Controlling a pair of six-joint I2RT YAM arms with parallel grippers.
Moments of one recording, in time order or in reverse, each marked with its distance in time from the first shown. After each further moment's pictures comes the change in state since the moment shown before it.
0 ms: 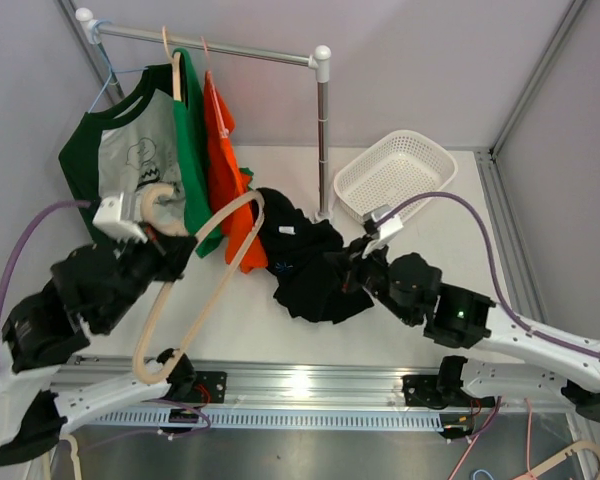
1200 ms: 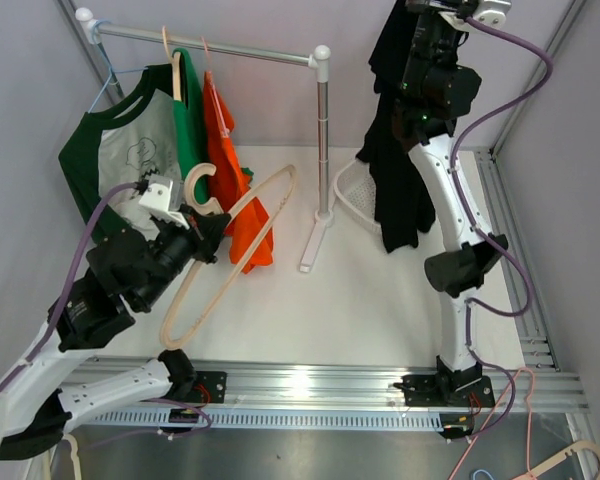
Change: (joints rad) left arm 0.009 -0.045 -0.225 0.385 0.116 0.285; right arm -0.780 1.084 1.535 0.866 -0.105 -0.536
